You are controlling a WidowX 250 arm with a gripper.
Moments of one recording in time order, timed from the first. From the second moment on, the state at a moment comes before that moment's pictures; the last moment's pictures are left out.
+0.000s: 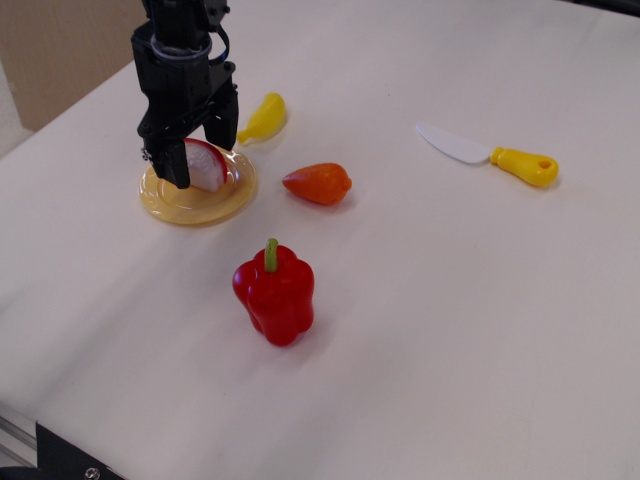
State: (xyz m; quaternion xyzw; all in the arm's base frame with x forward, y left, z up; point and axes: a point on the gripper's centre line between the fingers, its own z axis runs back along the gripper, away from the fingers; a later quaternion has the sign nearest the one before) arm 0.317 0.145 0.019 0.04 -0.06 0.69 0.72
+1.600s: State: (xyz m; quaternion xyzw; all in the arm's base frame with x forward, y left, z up) arm 0.320 0.093 0.080 0.01 -0.15 0.59 0.79
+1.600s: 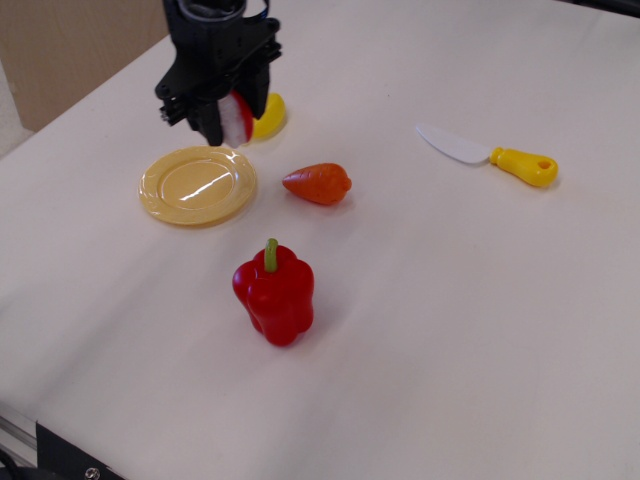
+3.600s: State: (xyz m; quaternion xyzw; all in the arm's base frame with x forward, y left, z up) arm 0.321 -0.051 0.009 -0.01 -0.05 0.31 0.95
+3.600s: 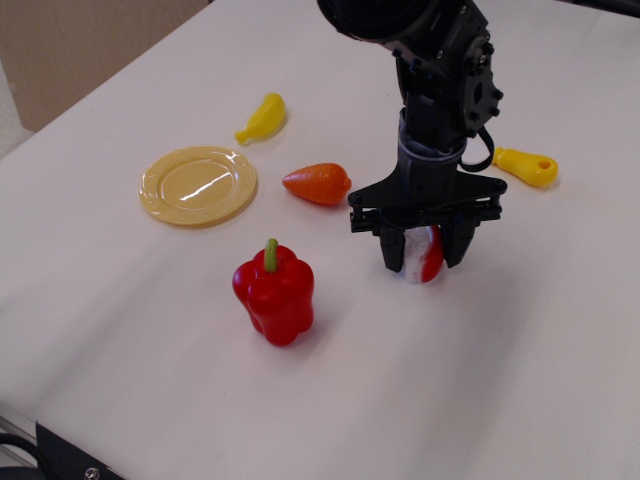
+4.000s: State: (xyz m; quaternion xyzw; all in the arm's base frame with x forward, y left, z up) arm 0.317 -0.050 0.009 -0.02 -0.04 0.30 0.95
